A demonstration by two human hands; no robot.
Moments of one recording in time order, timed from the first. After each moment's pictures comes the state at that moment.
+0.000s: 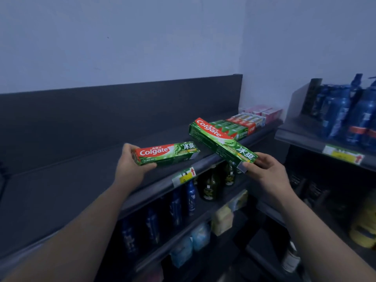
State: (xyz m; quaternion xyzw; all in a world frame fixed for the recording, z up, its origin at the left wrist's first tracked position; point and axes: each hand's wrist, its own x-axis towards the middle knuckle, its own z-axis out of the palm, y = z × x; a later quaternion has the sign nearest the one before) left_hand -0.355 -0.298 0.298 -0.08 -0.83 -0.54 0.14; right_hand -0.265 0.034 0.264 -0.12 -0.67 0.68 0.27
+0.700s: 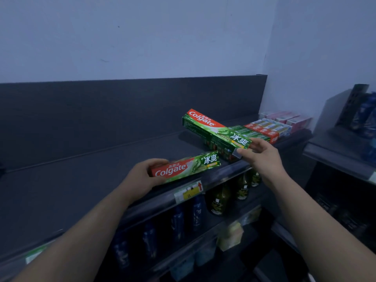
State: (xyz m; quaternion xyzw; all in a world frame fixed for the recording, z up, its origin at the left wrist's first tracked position) left_hand -0.402 -0.284 0.273 -0.15 -0.84 -0.52 0.01; right_hand -0.382 0.041 0.300 -0.07 -0.71 0.66 0.23
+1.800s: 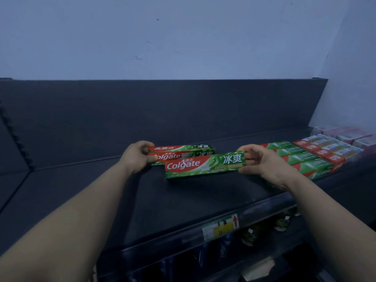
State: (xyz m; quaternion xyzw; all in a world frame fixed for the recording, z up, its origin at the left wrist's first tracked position) left_hand -0.531 -0.356 0.294 0.04 -0.85 -0.51 0.07; right_hand -0.497 -0.008 0.312 0.11 -0.80 0.59 -0.01
